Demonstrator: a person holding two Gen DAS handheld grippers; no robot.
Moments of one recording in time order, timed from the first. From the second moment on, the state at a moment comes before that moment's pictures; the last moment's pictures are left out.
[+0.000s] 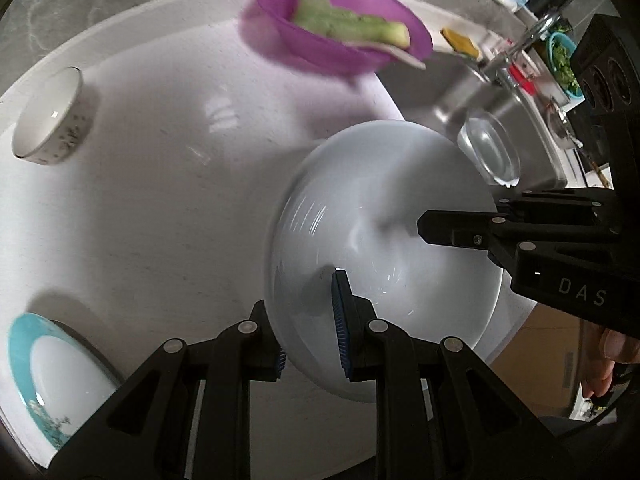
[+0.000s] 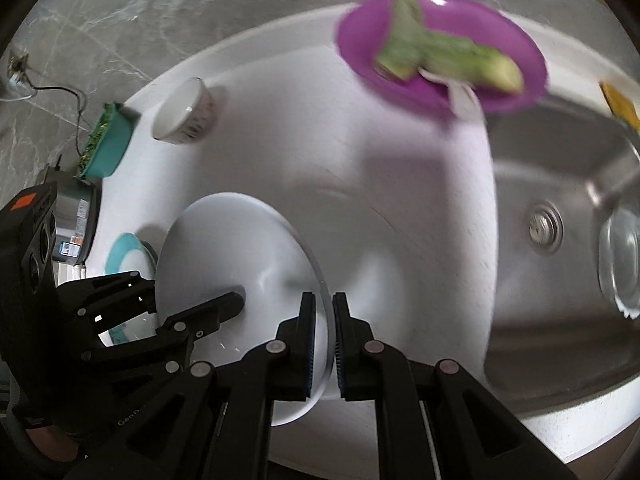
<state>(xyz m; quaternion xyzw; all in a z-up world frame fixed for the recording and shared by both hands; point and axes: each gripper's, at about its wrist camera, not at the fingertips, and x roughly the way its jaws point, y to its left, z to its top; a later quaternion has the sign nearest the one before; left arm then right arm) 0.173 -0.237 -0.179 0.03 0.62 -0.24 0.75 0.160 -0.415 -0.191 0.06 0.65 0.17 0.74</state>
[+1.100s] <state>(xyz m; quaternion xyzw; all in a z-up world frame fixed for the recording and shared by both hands) 0.196 -0.266 -0.249 0.05 0.62 -0.18 0.77 0.158 -0.409 -0.241 0.02 0.66 0.16 0.73</state>
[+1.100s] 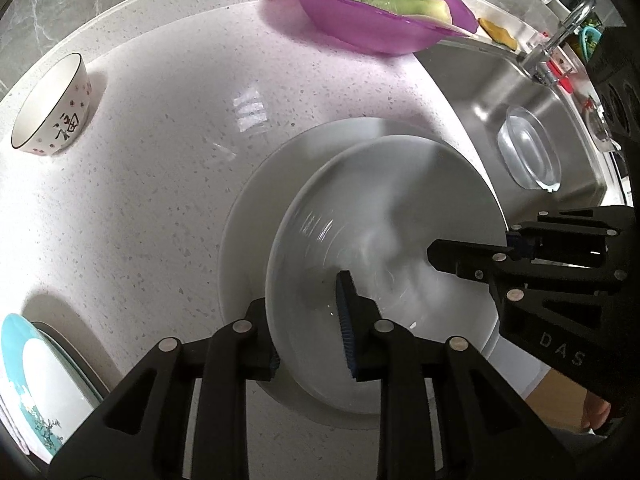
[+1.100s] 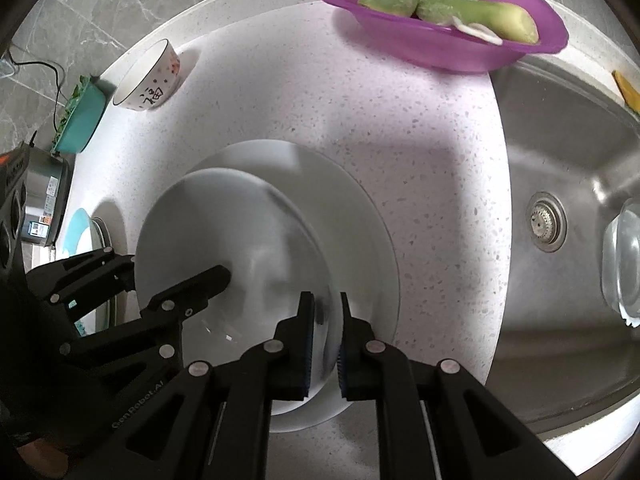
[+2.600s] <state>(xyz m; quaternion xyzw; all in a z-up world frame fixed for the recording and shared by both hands) 0.255 -0.021 -0.121 -0.17 0.49 -0.14 0.85 0.210 -0.379 -0.101 0.18 0.46 0.26 0.83</state>
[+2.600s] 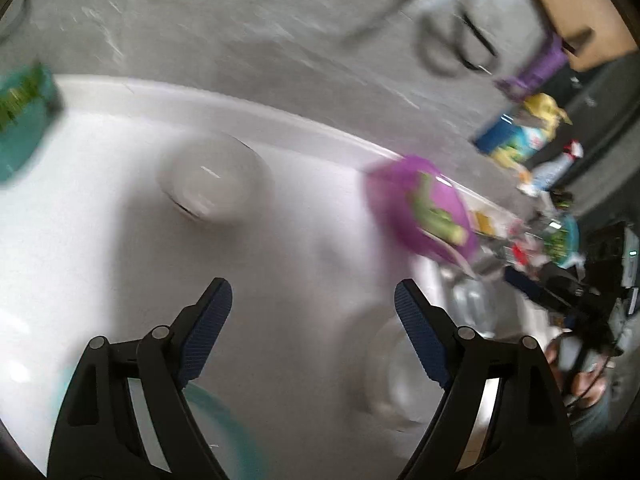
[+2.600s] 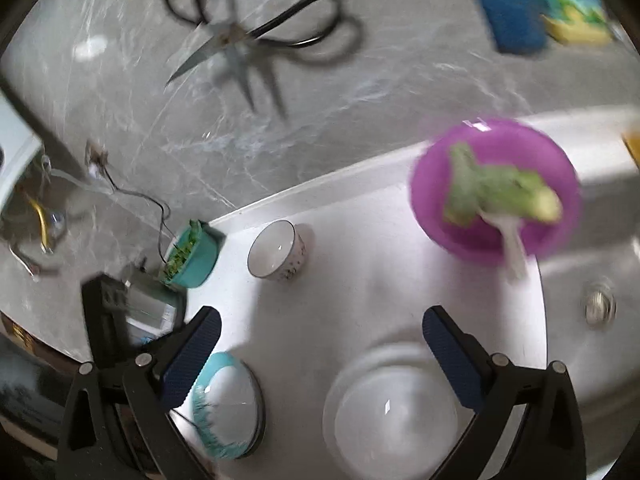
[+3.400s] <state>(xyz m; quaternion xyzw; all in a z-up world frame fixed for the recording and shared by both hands) 0.436 0.076 -0.246 -0.09 0.61 -0.13 0.78 0.366 -0.188 -0.254 0.13 0.66 0.21 0.71</state>
